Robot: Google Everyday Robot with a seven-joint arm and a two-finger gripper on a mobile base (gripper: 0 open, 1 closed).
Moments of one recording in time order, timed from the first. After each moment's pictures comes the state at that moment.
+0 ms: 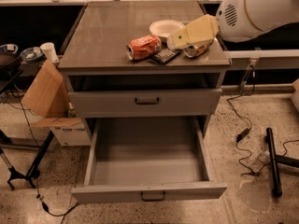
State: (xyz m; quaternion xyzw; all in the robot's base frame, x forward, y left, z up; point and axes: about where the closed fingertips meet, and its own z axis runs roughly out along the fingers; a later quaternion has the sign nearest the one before) arm 0.570 -0.131 0.986 -0.19 0.90 0.16 0.36
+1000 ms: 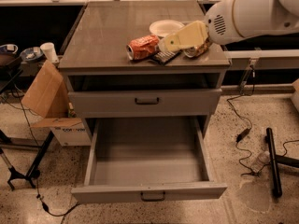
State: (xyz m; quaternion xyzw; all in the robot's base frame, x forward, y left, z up) arm 0.599 -0.106 0.984 -0.28 0.84 0.17 0.44
